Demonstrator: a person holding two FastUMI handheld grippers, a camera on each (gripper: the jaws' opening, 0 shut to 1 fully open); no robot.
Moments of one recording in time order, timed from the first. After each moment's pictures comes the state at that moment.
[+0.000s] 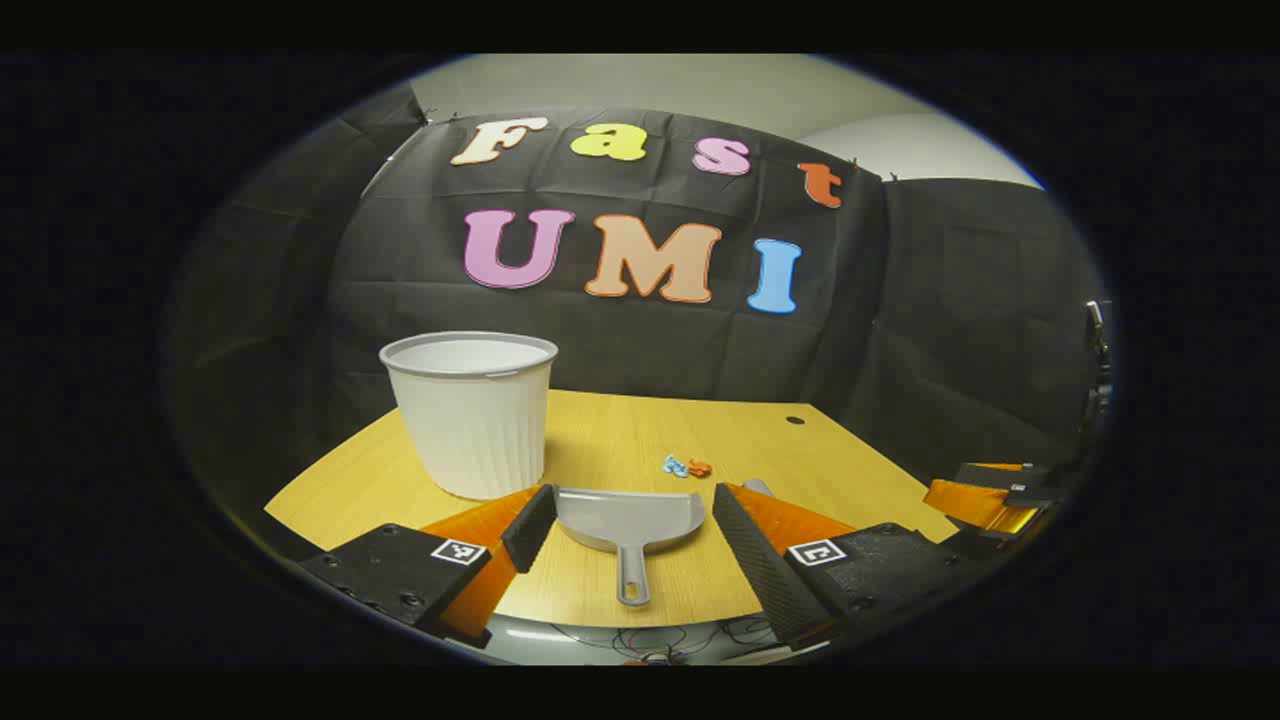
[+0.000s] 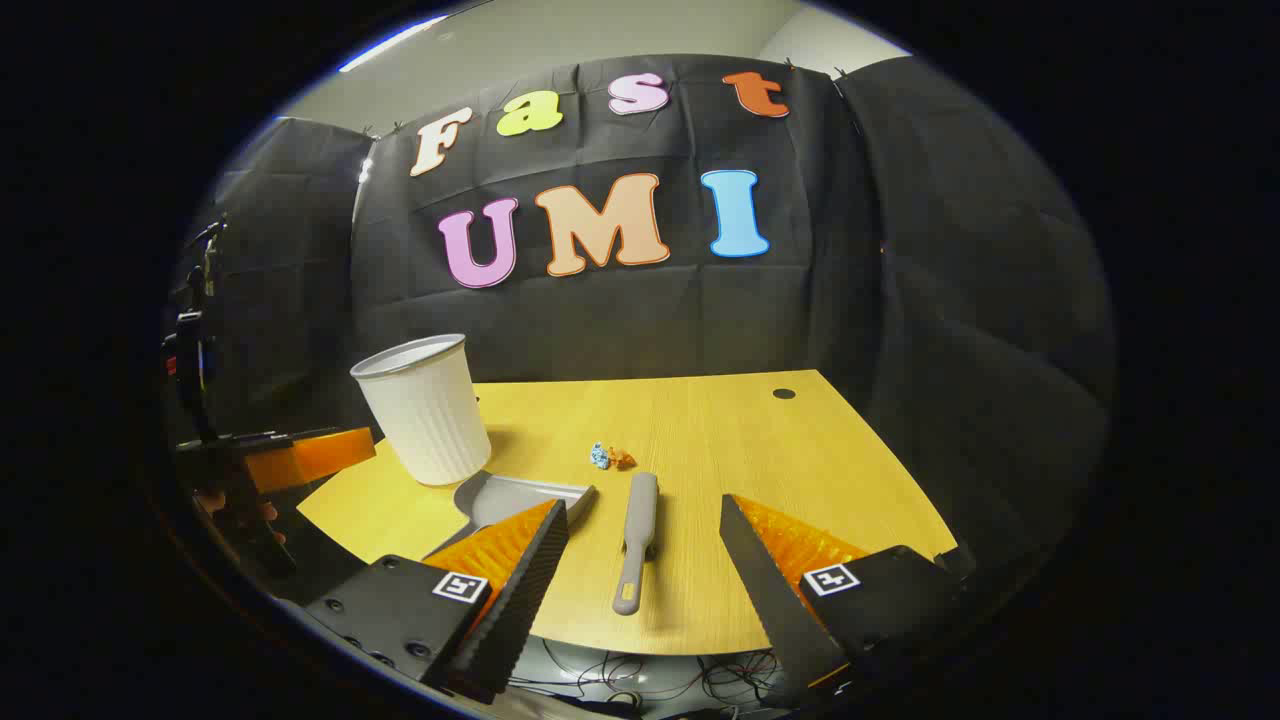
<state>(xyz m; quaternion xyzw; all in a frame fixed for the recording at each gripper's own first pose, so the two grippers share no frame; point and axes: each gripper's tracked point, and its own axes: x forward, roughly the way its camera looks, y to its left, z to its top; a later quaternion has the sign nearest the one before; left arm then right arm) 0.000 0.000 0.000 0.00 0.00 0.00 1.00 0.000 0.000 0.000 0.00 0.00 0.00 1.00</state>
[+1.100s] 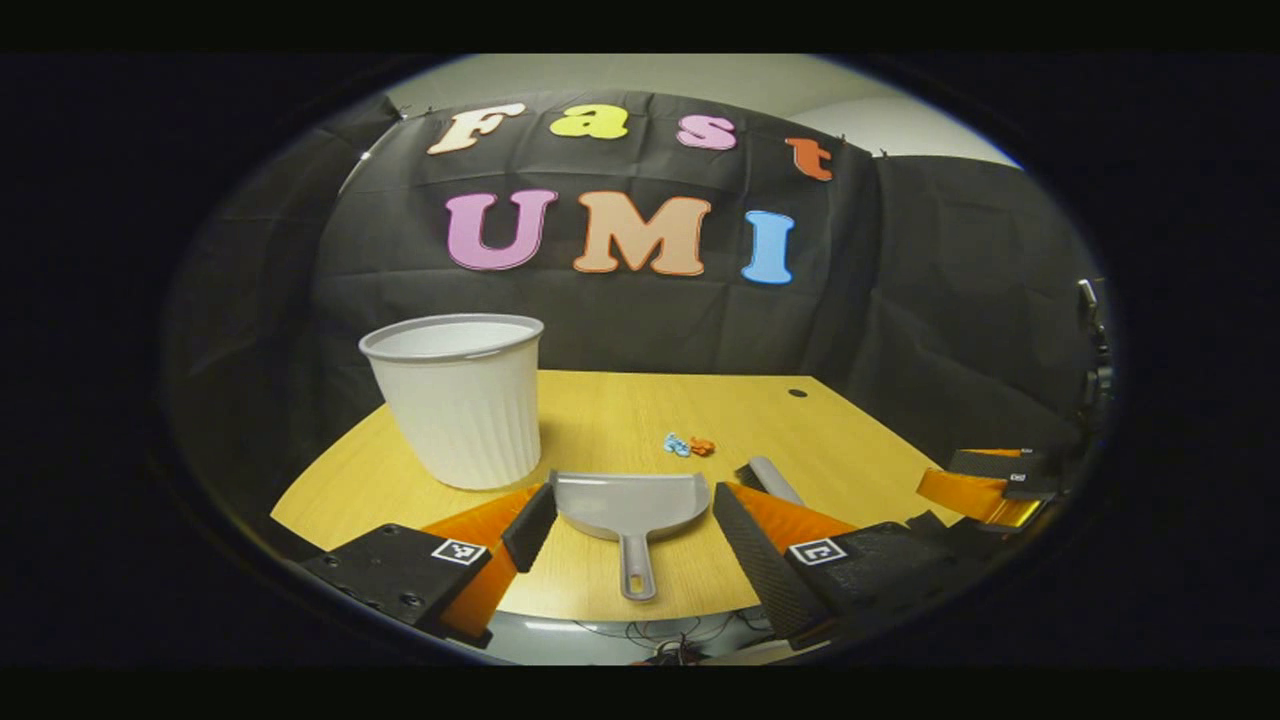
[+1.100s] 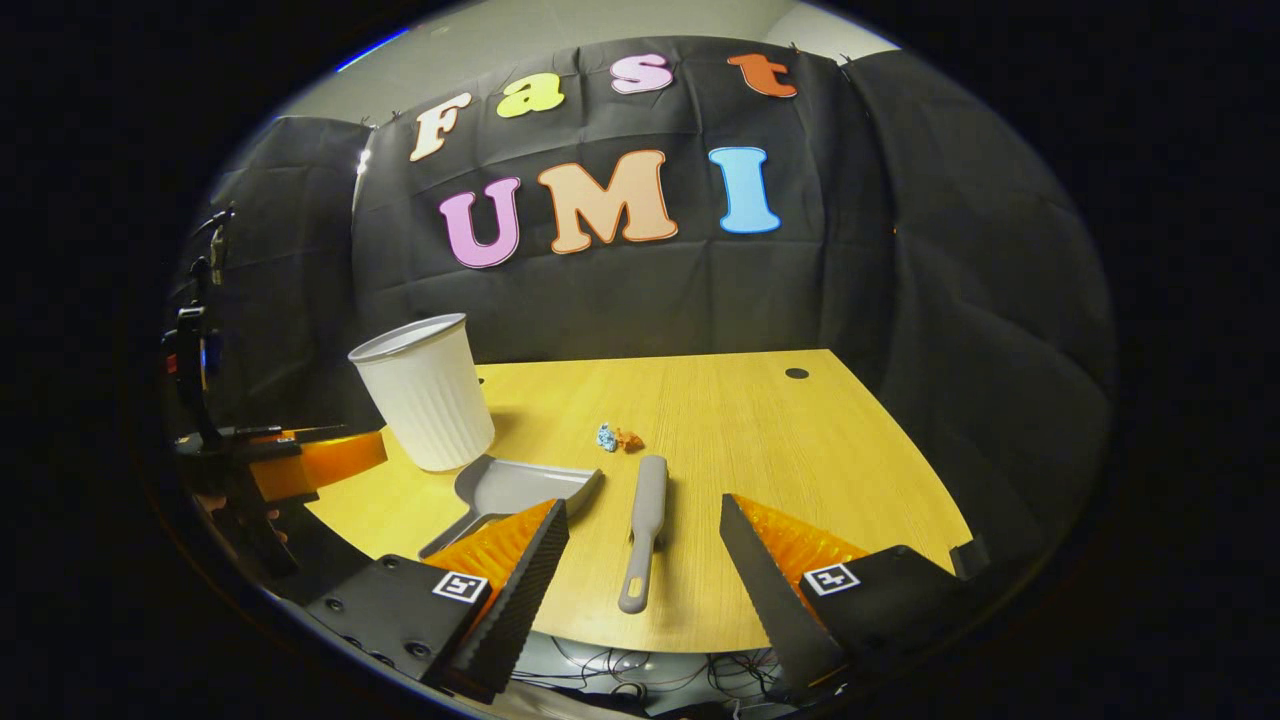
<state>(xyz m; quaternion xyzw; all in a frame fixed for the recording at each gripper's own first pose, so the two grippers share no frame) 0.013 -0.004 -0.021 0.02 0.05 0.00 1.00 0.004 0.001 -0.002 0.00 0.04 0.01 1.00</state>
